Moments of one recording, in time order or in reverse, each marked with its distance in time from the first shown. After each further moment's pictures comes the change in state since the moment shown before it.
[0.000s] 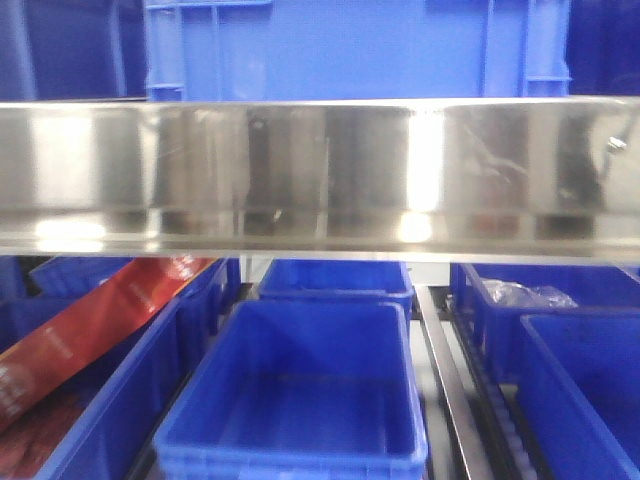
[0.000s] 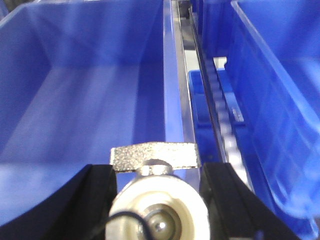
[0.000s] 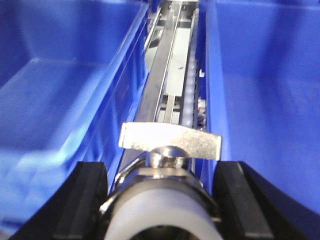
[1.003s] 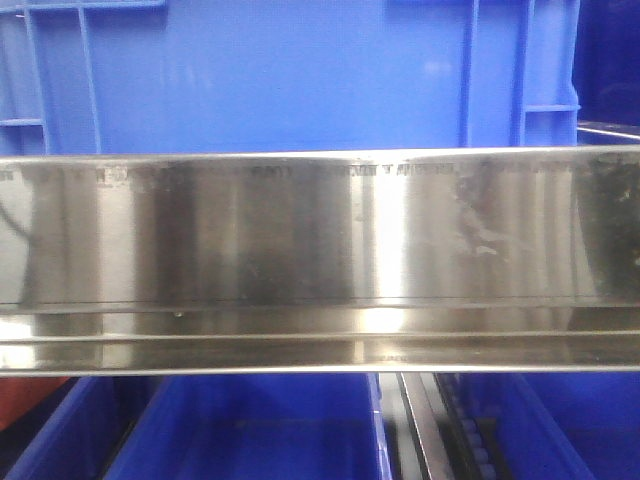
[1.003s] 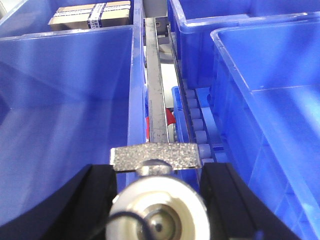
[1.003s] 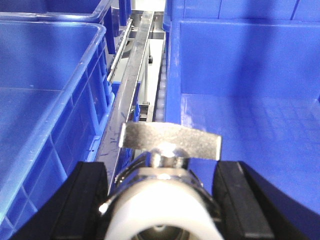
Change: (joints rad) left arm 0.000 0.000 0.000 0.000 0.000 0.000; right arm 0.000 0.000 0.000 -0.002 0.000 0.000
